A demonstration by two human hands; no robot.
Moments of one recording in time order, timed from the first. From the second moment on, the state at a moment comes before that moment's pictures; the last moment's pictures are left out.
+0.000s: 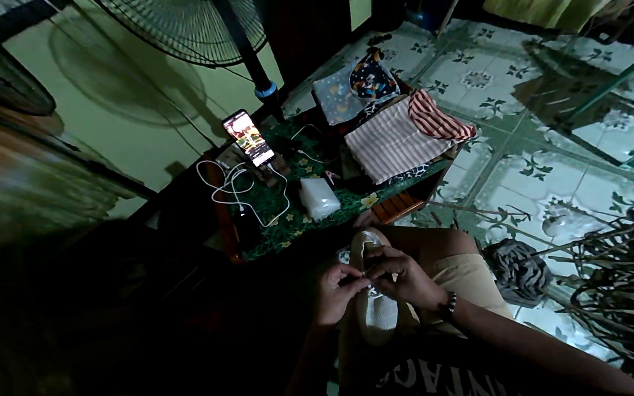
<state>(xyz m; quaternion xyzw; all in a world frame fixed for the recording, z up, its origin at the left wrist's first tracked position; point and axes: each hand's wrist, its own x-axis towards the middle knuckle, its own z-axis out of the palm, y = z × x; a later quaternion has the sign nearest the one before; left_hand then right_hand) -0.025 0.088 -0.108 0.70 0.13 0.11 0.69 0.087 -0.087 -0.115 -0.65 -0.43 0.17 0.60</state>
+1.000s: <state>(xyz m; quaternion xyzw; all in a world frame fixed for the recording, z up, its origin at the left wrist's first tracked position) 0.048 0.084 -0.040 0.94 -0.02 -0.18 0.28 0.105 -0.159 0.017 -0.44 -0.36 0.25 0.79</state>
